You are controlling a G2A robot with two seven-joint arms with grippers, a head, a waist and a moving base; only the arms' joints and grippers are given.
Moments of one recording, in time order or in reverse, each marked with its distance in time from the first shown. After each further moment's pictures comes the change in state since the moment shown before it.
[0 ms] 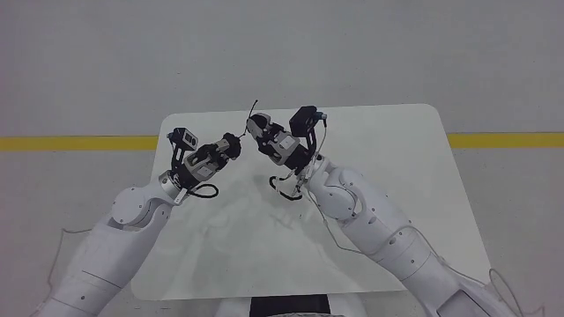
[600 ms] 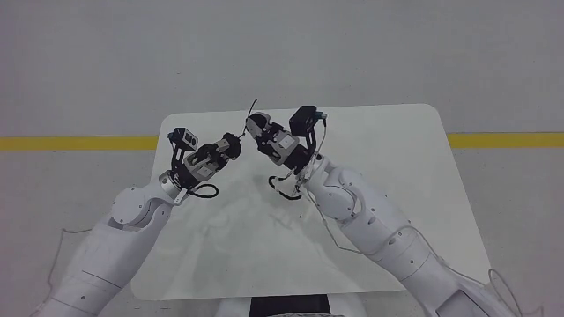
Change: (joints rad) left arm 0.000 0.000 0.000 0.000 0.000 0.000 0.000; right arm 0.000 -0.006 0.000 -0.001 0.000 0.000 0.002
